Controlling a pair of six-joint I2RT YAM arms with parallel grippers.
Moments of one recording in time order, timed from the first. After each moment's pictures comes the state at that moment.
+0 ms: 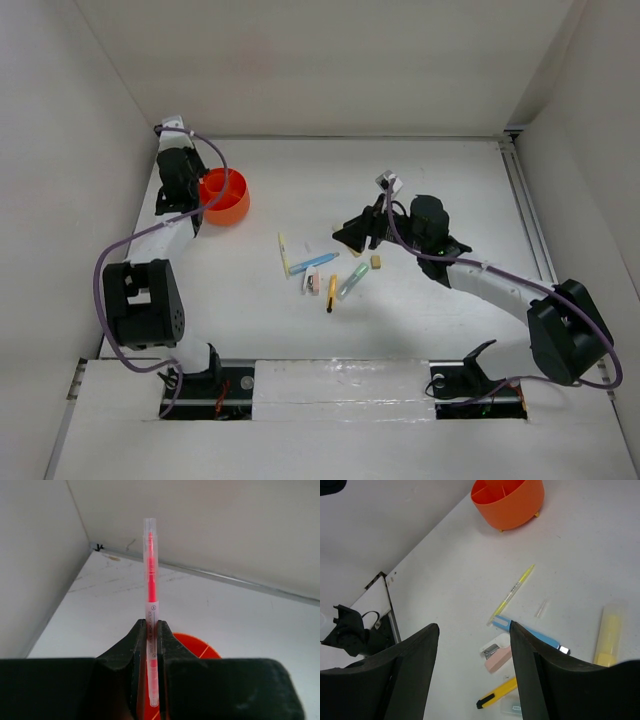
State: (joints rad) left arm 0.06 1.52 1.02 0.42 -0.15 -0.12; right arm 0.56 1.36 0.75 0.48 -0.53 0.44
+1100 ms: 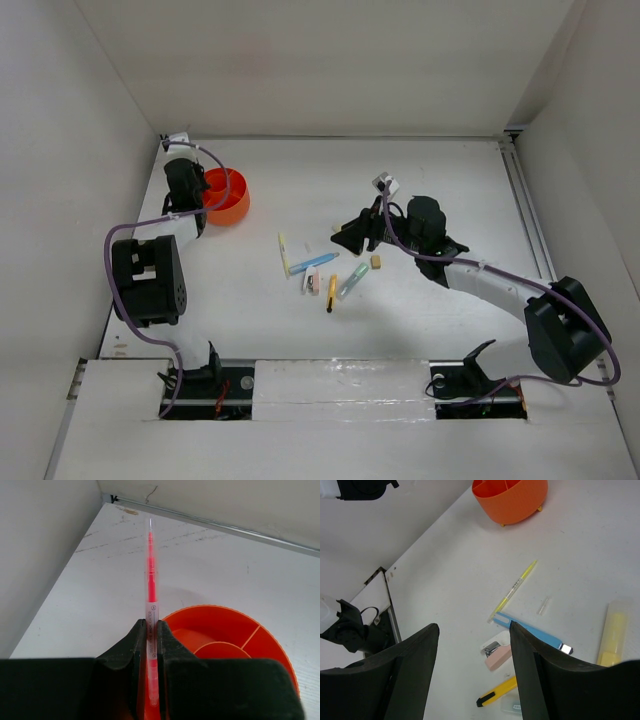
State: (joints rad) left arm 0.09 1.70 0.98 0.48 -0.18 -0.09; right arm 0.58 1.37 0.75 0.48 -0.53 0.44
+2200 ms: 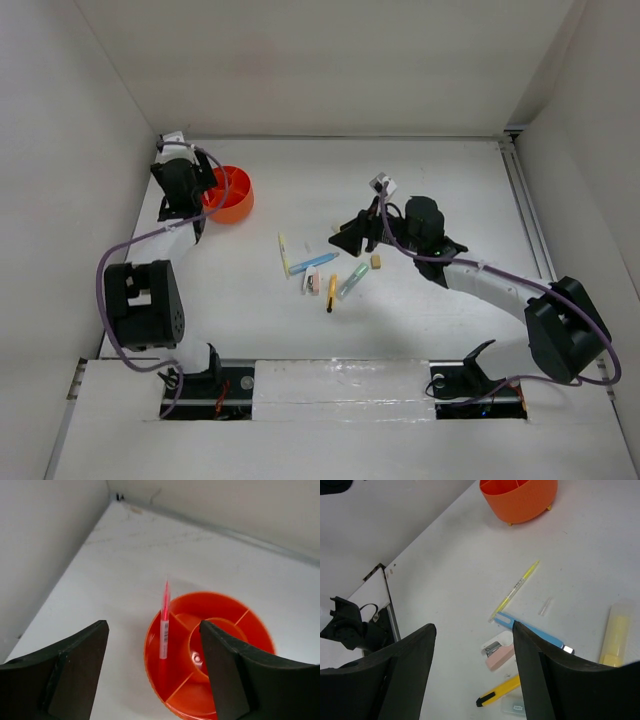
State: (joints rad) left arm 0.06 1.57 0.94 0.34 -0.24 -0.15; right arm 0.59 1.37 0.76 0.47 -0.53 0.42
